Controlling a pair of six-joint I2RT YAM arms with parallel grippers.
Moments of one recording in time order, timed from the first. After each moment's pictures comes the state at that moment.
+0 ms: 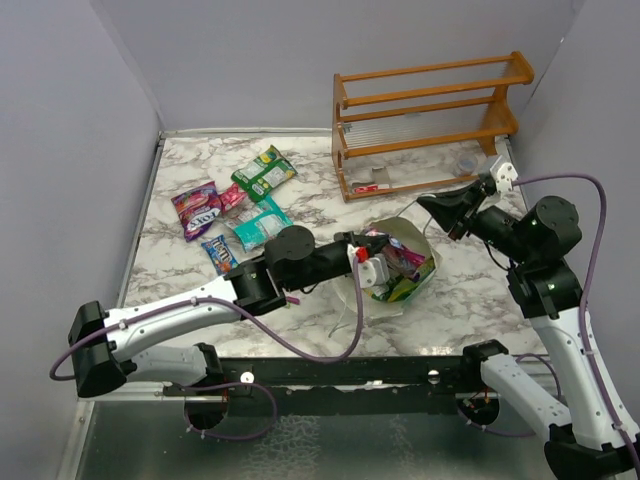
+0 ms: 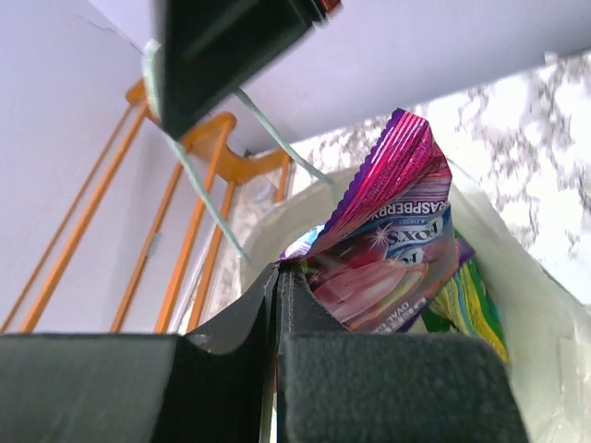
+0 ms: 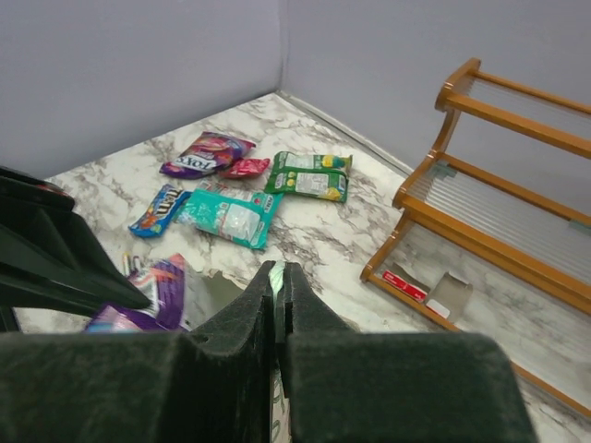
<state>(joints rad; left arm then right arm) -1.13 1.19 0.99 0.17 0.11 0.62 0.24 0.75 0.99 -0.16 -0.64 -0.02</state>
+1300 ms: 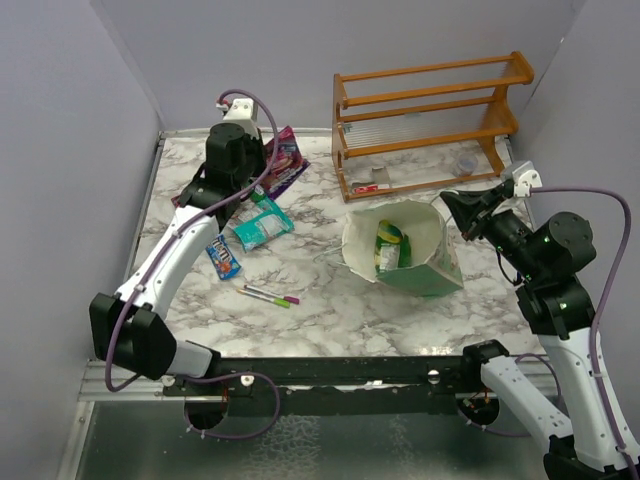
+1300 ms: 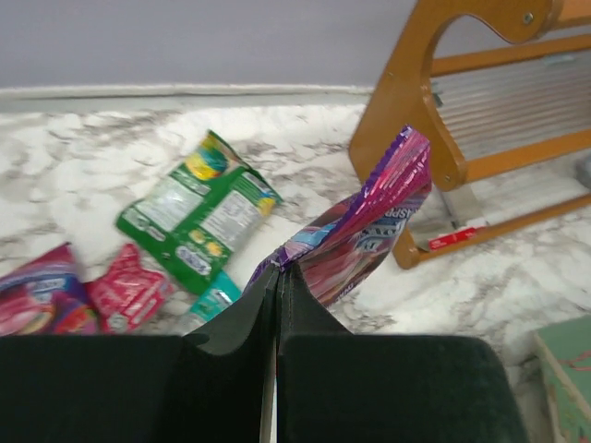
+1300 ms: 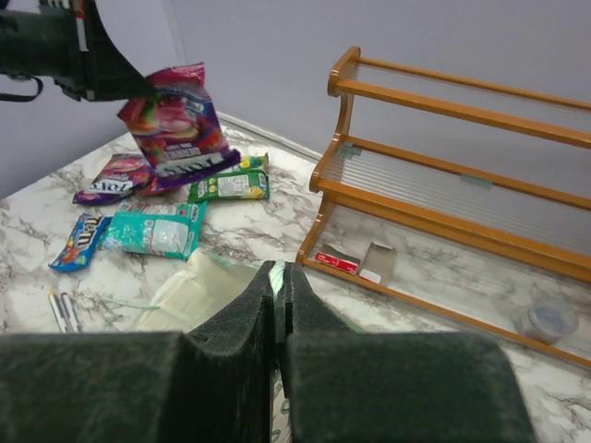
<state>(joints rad) -0.34 1.35 1.29 -0.20 -0.16 -0.18 0.24 0.67 1.00 -0.24 -0.36 -0.02</state>
